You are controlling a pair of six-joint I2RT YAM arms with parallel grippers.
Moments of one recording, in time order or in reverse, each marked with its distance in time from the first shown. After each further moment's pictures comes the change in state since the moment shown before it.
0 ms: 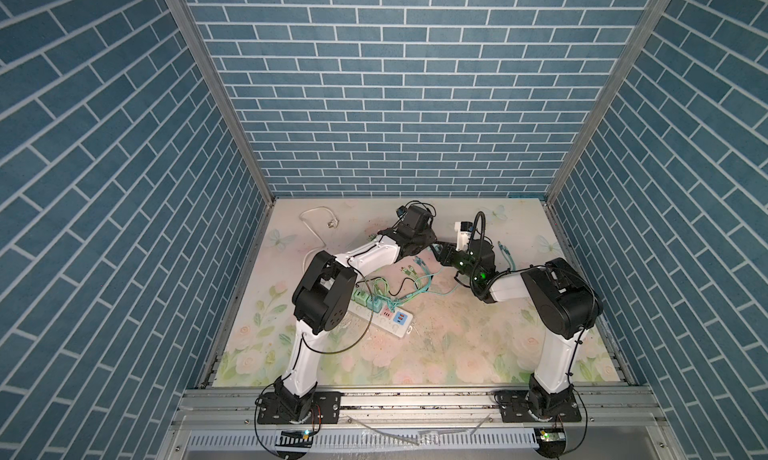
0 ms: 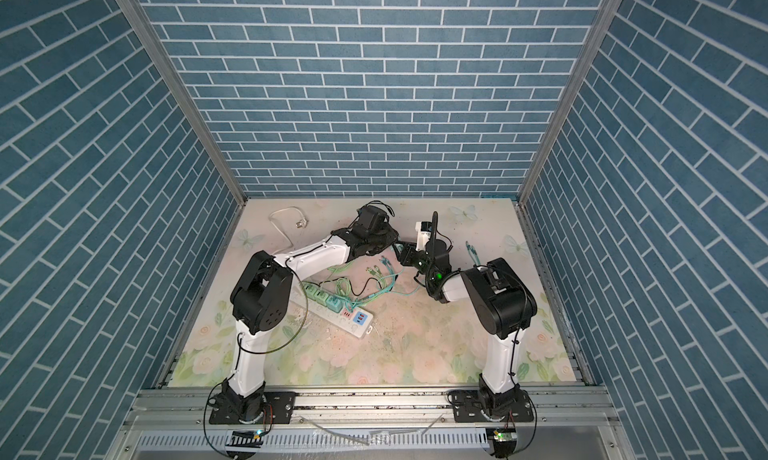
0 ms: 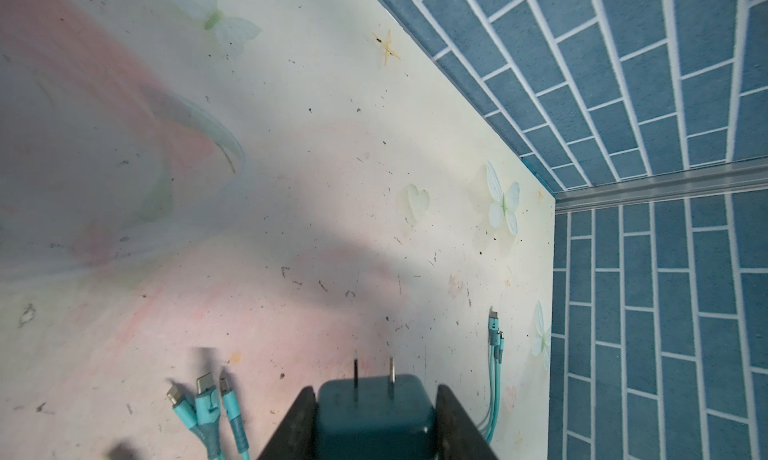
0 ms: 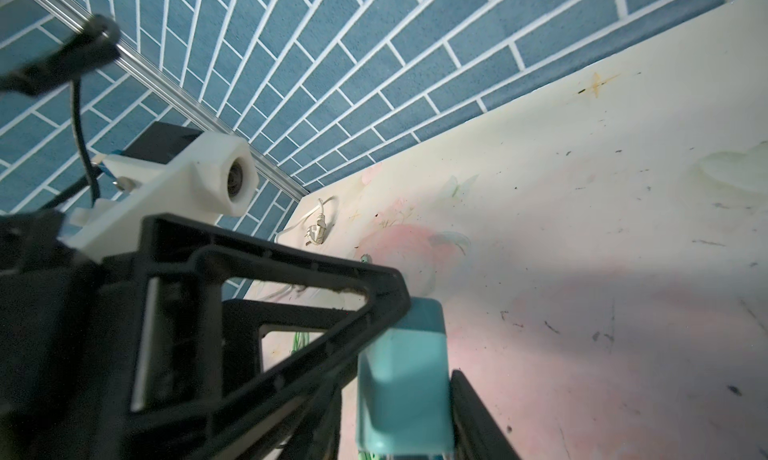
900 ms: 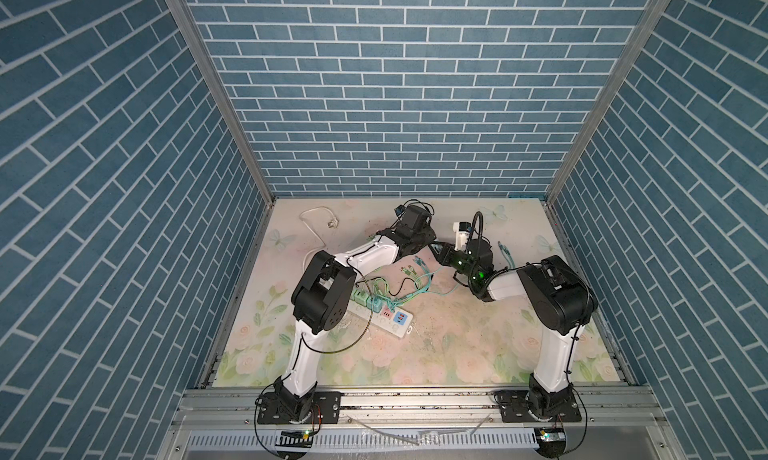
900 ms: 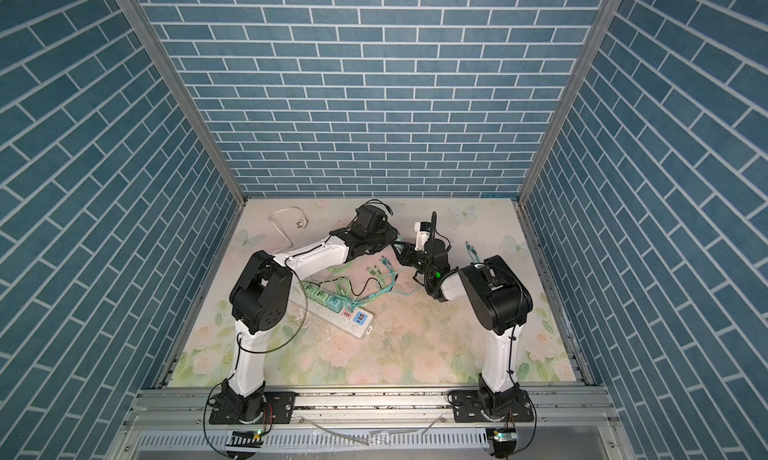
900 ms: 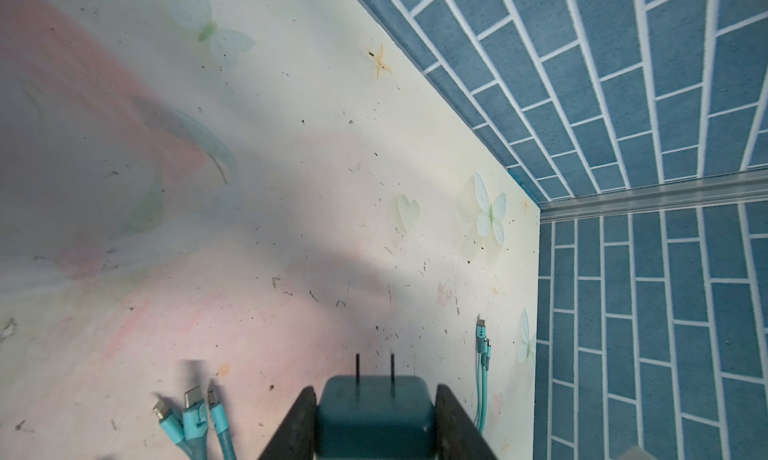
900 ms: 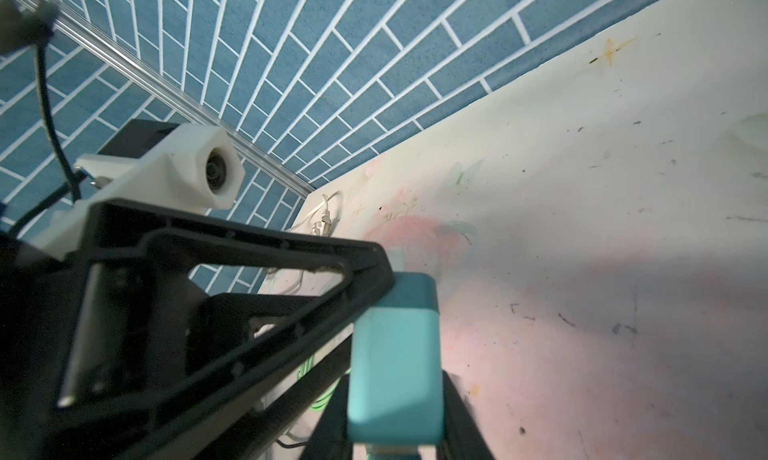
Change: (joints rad) left arm 0.008 -0.002 -0.018 0.049 0.010 -0.020; right arm -0.002 0.031 0.029 0.000 -0.027 0.053
